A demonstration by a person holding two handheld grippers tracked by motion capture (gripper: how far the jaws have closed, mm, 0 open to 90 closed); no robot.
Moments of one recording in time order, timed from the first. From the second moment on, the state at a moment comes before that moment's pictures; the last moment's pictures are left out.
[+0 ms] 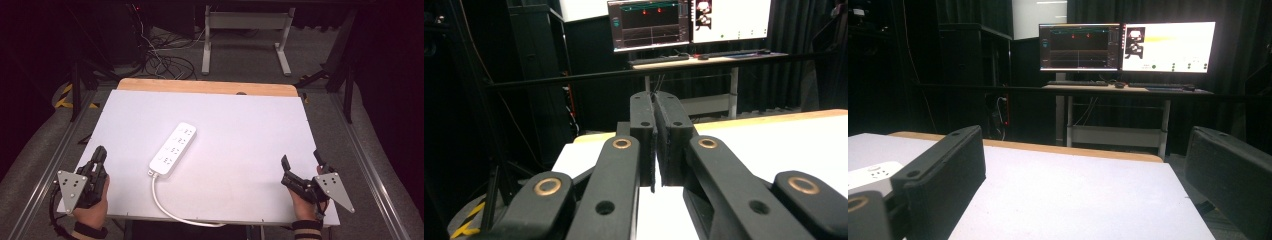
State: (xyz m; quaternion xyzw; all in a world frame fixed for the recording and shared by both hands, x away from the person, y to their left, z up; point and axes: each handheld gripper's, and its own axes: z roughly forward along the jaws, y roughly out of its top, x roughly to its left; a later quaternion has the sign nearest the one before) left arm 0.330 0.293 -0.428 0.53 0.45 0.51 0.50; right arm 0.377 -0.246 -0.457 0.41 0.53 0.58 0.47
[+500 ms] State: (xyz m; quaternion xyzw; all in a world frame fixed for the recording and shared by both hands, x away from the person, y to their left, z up) left arm 0.343 0.294 -0.436 0.52 0.45 0.50 0.53; right arm 0.376 -0.246 -0.457 0.41 0.53 0.58 0.47
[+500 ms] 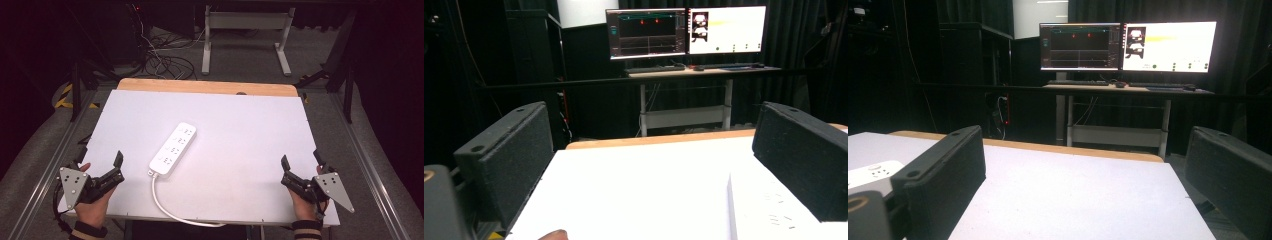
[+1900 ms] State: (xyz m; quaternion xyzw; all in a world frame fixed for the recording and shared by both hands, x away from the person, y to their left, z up) left arm 0.346 0.296 -0.441 0.51 0.45 0.51 0.52; right arm 0.375 -0.246 -0.457 0.41 0.53 0.57 0.48
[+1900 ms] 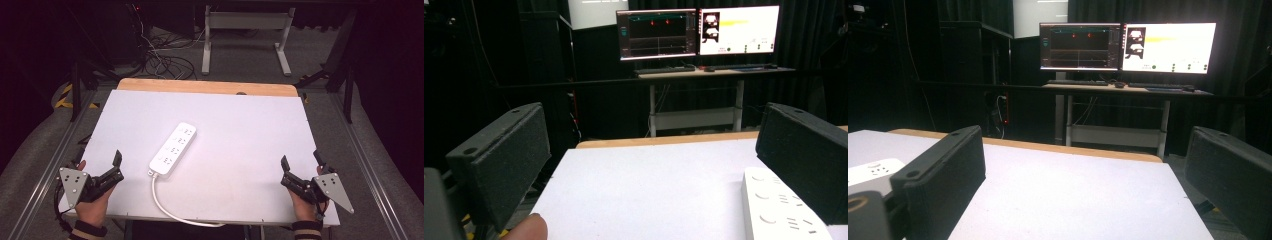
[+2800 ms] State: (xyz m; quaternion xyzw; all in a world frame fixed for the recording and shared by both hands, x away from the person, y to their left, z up) left arm 0.348 0.297 -0.443 0.52 0.46 0.51 0.51; right arm 0.375 -0.244 -0.456 0.41 0.53 0.57 0.47
